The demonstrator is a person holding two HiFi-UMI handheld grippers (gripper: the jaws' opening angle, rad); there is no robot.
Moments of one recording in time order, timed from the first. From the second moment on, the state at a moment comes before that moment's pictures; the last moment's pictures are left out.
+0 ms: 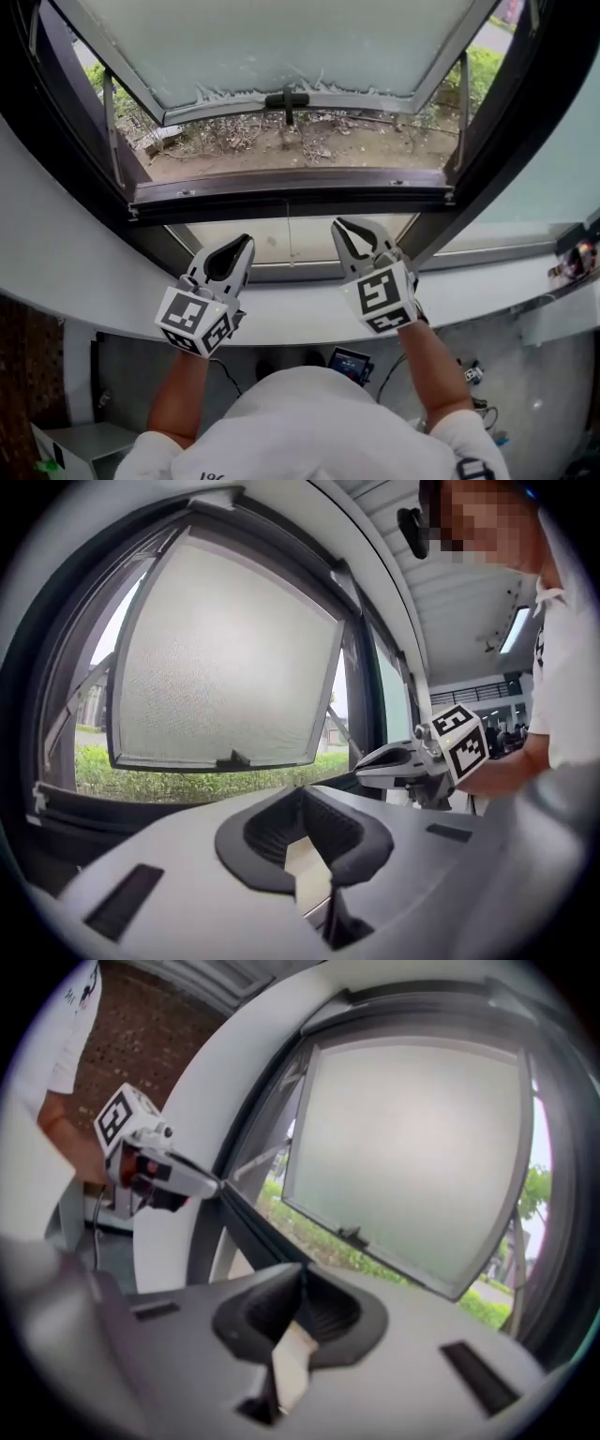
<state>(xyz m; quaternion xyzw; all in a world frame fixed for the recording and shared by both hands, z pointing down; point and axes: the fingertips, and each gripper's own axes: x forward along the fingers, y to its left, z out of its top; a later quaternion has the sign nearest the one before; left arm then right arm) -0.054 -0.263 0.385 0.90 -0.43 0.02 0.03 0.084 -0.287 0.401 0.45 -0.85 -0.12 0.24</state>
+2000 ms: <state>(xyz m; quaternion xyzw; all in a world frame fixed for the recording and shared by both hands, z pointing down) -0.084 -0.032 0.419 0.93 -0.34 0.00 0.11 0.046 -0.065 0.418 0.51 -0.85 0.01 0.16</state>
